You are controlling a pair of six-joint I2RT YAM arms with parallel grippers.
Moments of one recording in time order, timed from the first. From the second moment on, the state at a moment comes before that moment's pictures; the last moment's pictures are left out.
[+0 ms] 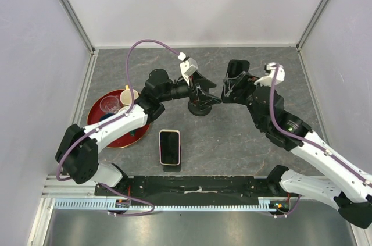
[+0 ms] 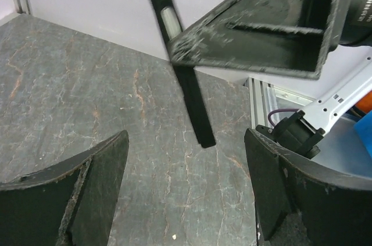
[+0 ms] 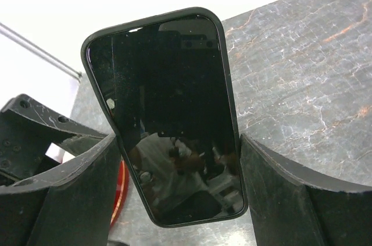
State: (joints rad) left arm -0.70 1.45 1.01 0.53 0.69 -0.31; right arm 0.80 0.90 1.01 -0.29 0.66 0.68
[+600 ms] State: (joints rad) left arm -0.59 1.13 0.99 0.33 0.59 -0.19; right arm 0.79 0.99 1.03 -0.40 0.38 0.10
